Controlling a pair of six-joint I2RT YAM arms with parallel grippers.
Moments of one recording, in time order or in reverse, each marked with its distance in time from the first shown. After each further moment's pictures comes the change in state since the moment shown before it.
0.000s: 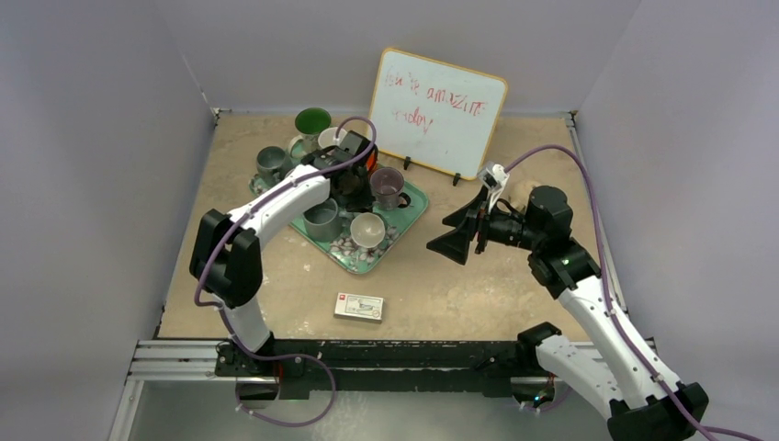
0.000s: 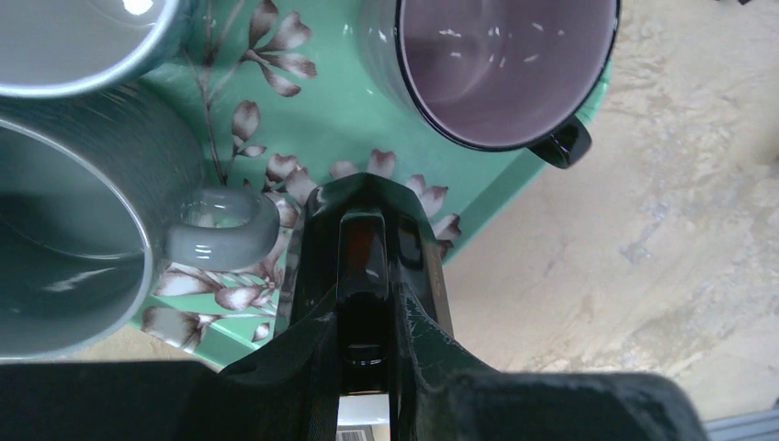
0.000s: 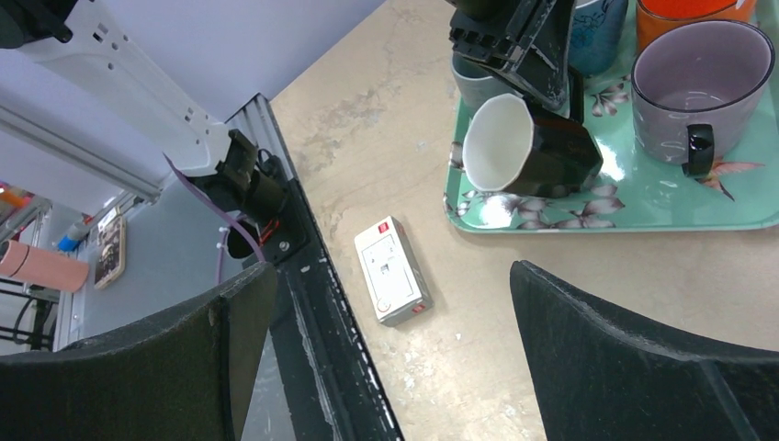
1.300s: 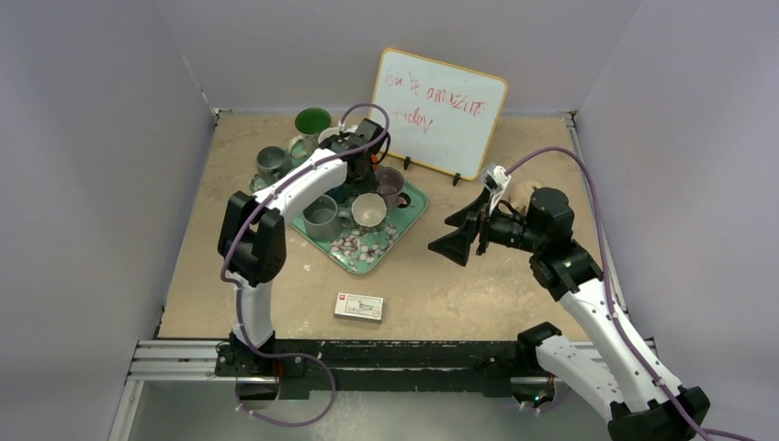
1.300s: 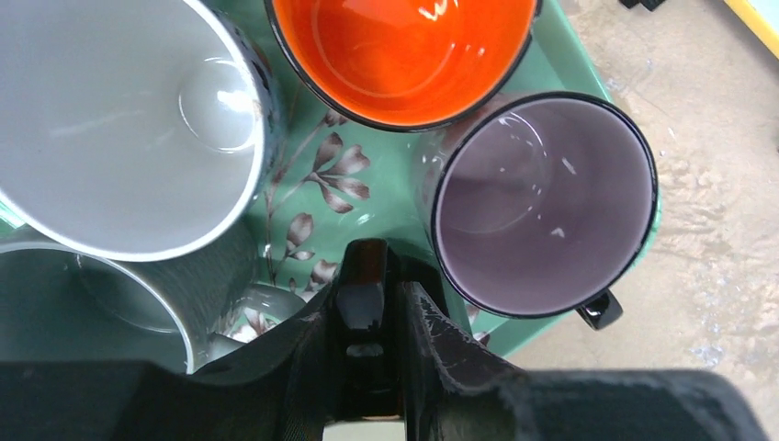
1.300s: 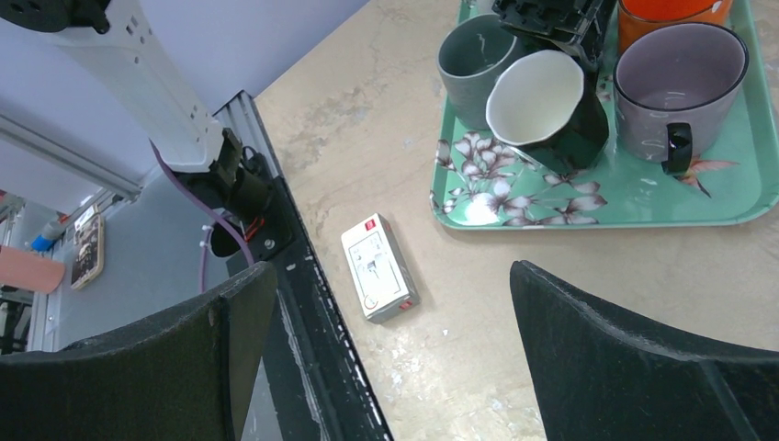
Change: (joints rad) left arm 0.004 0.219 0.246 -0.084 -0.225 0.009; right arm 0.000 -0.018 0.001 -0.026 0.027 -0.040
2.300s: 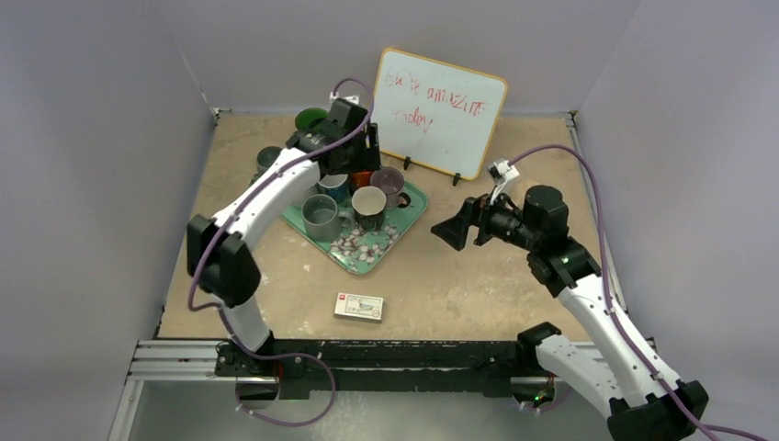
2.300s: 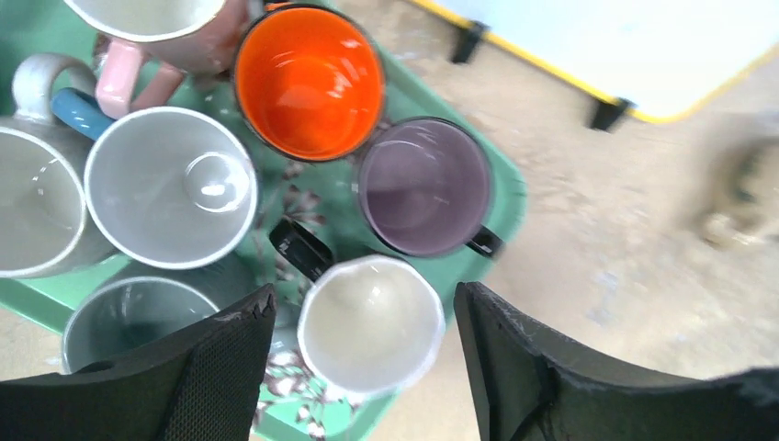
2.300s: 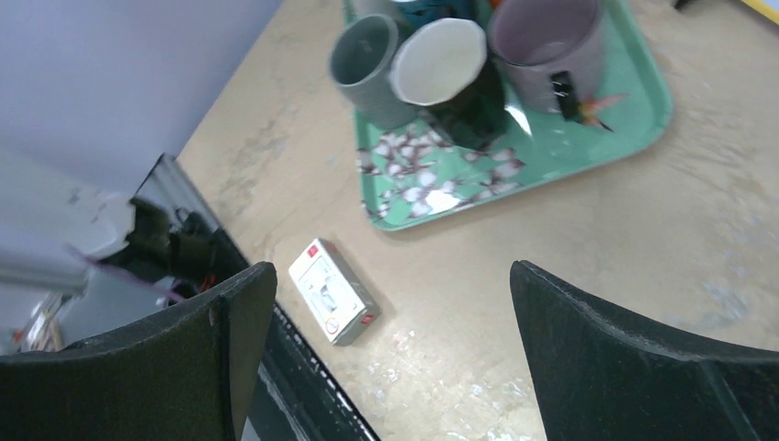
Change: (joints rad) left arm 0.031 -0.152 0.008 0.079 0.082 0.181; right arm 0.000 0.021 0.001 -0.041 0.209 0.074
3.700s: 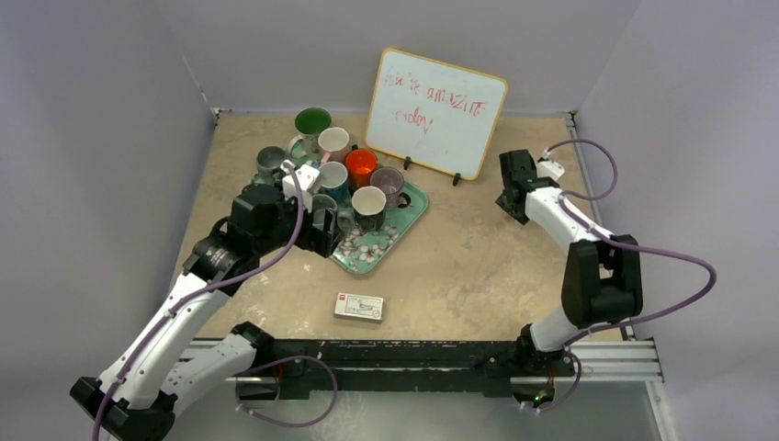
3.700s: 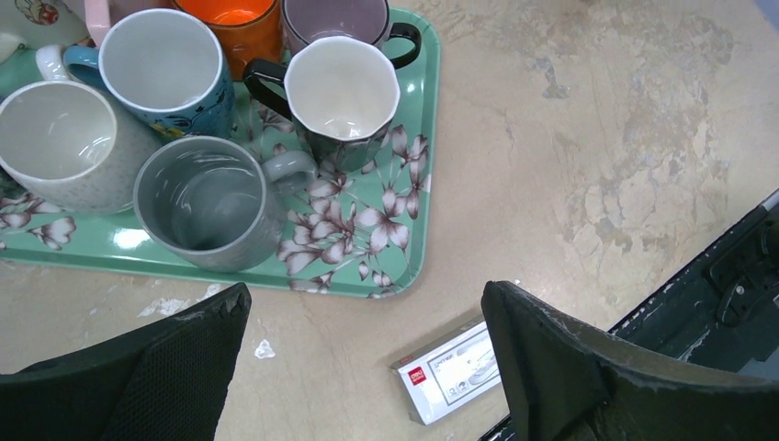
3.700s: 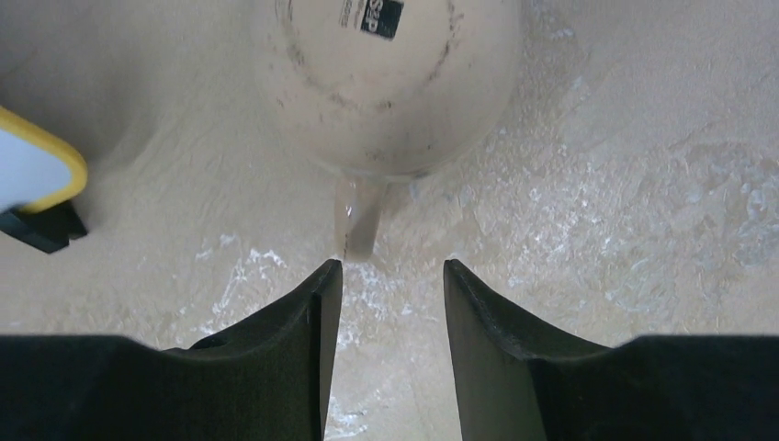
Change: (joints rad) left arm 0.013 -0.964 -0.748 0.144 0.337 0.443; right arm -0.223 0.723 0.251 -0.296 1.068 0.468
